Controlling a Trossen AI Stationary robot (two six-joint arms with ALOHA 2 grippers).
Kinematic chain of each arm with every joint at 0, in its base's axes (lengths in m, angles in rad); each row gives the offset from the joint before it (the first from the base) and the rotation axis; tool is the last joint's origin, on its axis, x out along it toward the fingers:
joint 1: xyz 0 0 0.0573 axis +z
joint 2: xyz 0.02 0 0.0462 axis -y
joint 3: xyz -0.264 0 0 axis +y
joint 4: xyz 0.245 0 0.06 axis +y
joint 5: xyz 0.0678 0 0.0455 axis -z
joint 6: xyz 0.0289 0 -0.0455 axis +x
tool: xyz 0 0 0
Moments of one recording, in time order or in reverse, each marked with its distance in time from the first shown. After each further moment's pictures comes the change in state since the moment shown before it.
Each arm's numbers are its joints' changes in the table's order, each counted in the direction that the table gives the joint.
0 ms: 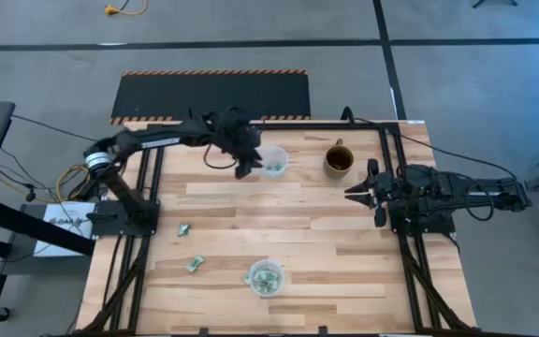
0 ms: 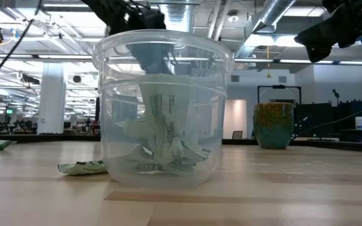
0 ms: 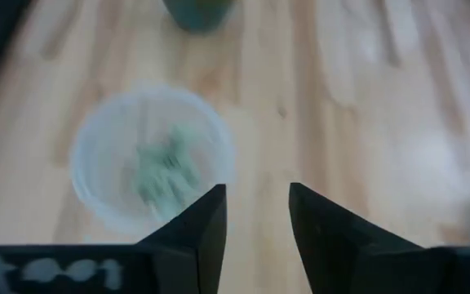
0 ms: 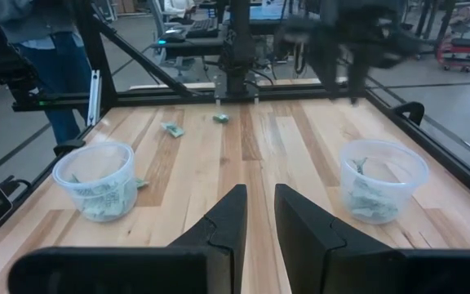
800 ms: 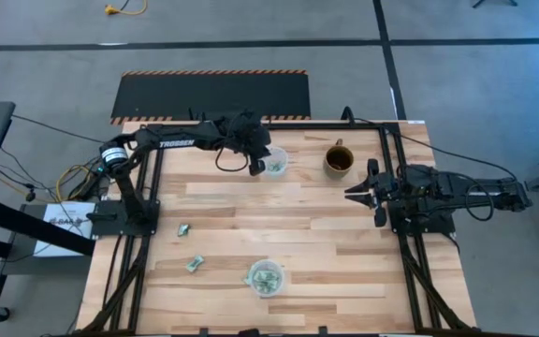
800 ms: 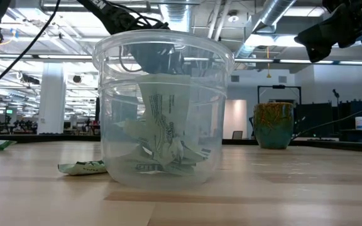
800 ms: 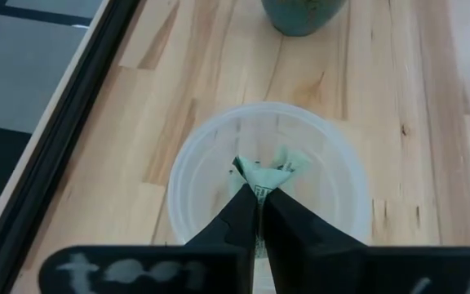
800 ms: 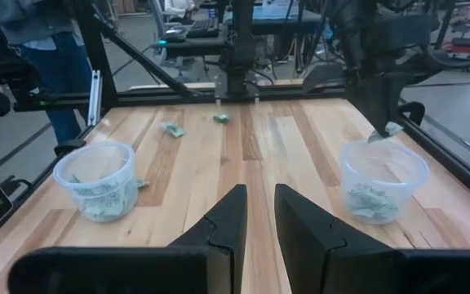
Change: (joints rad) left arm -0.013 -0.135 0.000 -0.209 -0.256 0.012; right arm 0.000 0.000 0.000 0.000 0.000 0.000
